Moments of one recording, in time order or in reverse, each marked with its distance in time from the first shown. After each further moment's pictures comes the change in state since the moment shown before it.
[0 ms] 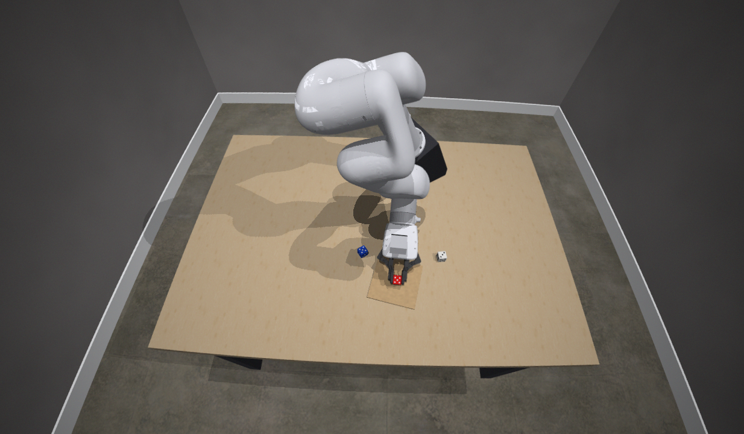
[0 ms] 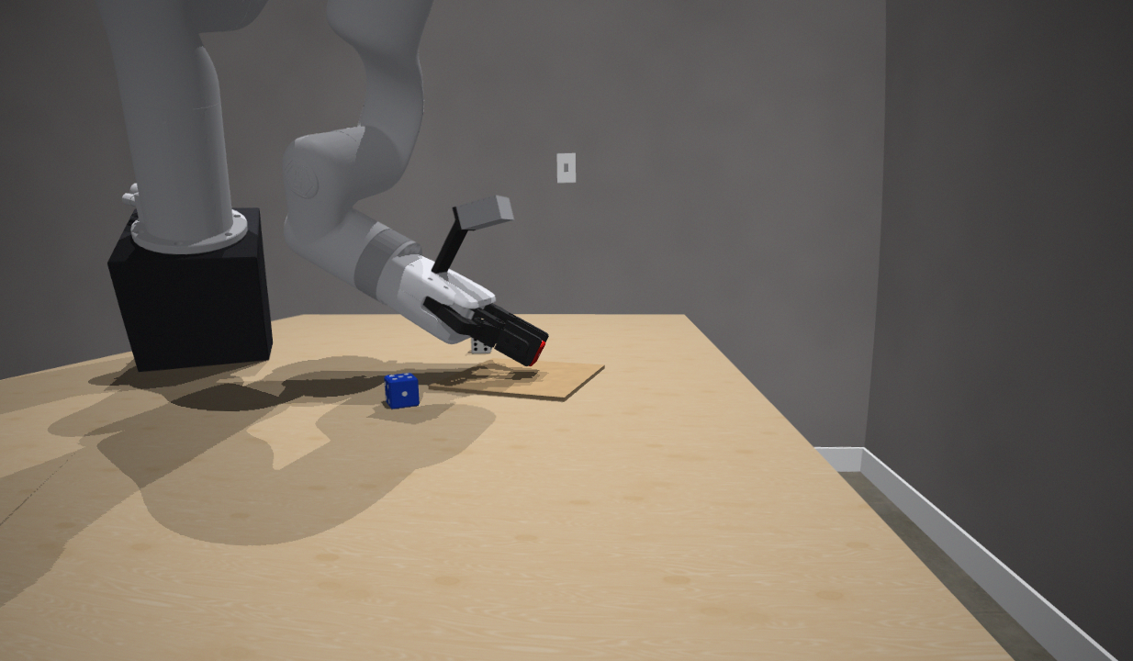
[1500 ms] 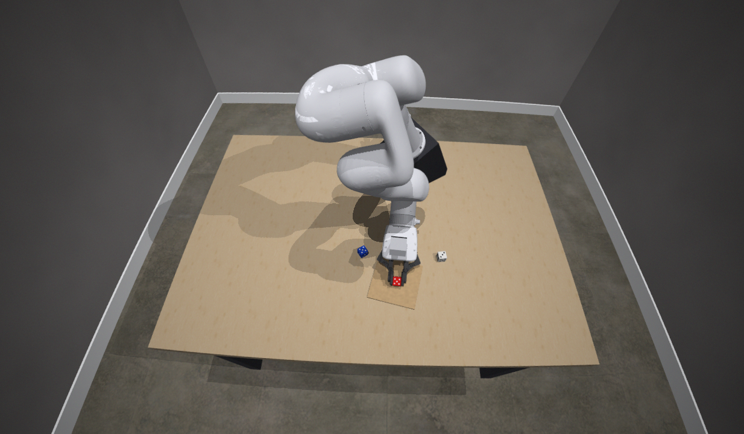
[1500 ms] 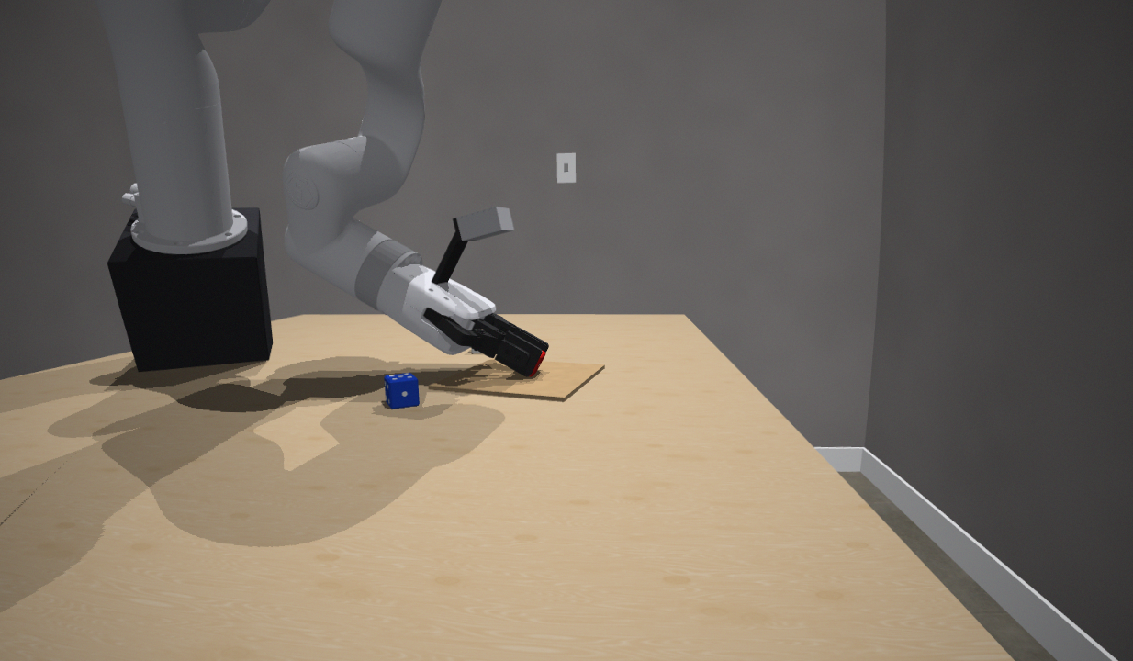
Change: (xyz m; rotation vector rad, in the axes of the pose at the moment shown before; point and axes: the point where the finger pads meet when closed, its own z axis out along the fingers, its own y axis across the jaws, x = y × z) arm -0.010 0.000 0.005 0.000 0.000 0.000
